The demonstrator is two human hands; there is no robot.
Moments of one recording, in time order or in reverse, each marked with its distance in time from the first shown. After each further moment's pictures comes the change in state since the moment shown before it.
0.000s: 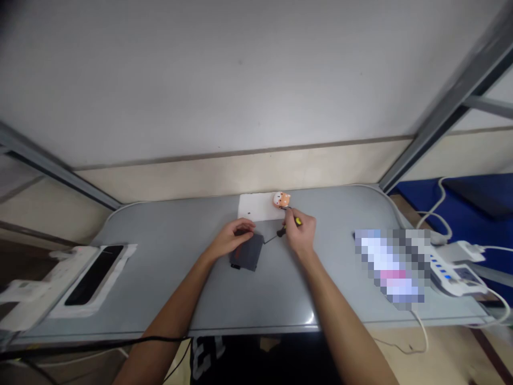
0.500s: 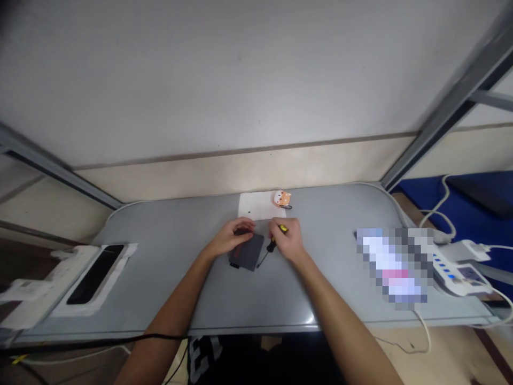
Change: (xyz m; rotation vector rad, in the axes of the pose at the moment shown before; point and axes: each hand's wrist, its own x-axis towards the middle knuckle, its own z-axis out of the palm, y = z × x) left_hand 0.001 0.007 -0.004 -0.047 -0.043 -0.036; right_hand -0.013 -0.007 0.011 0.169 -0.386 -0.082
